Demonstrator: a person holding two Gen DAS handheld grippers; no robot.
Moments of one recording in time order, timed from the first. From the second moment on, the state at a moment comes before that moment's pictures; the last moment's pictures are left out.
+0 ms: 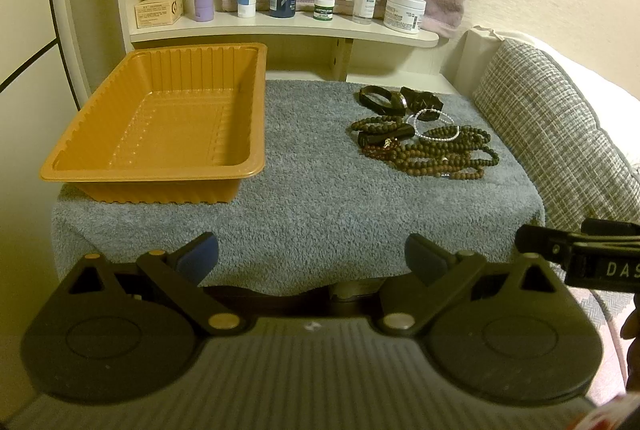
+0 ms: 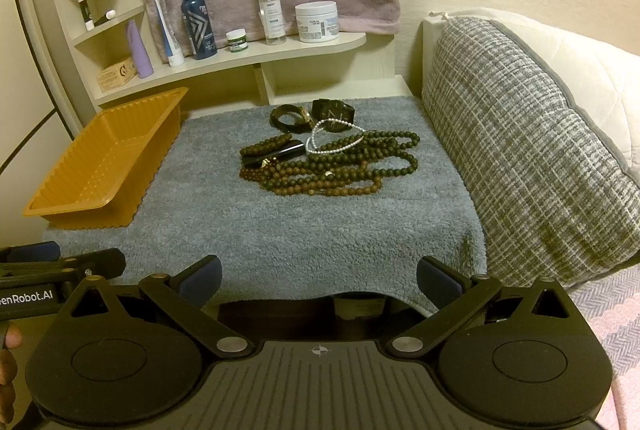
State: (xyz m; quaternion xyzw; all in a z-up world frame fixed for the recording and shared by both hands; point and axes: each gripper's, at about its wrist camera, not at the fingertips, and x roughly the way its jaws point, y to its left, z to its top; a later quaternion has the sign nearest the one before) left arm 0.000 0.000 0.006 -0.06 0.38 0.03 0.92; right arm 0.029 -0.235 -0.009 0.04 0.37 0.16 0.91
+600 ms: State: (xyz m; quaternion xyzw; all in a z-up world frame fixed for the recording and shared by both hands) left arm 0.001 0.001 0.009 -0.06 0.38 0.03 0.92; right arm 0.028 -0.235 -0.009 0.04 0.37 0.16 0.91
